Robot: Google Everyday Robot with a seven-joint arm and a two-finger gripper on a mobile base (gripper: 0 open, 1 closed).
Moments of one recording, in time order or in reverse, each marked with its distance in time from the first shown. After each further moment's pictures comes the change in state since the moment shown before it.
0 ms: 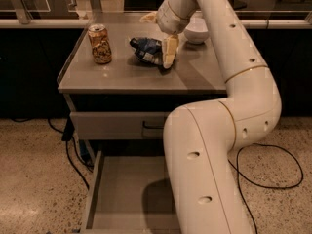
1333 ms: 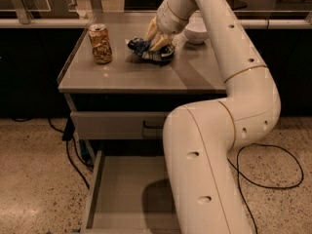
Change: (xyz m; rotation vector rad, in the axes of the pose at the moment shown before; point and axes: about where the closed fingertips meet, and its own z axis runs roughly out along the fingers) arm 0.001 -0.004 0.005 0.011 0.000 0.002
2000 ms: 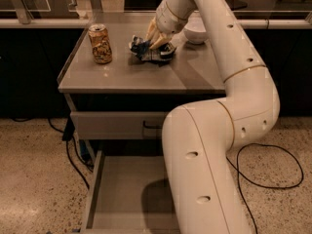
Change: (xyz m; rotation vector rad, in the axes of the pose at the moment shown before) arm -0.002 -0.005 0.001 0.009 0.007 -0.007
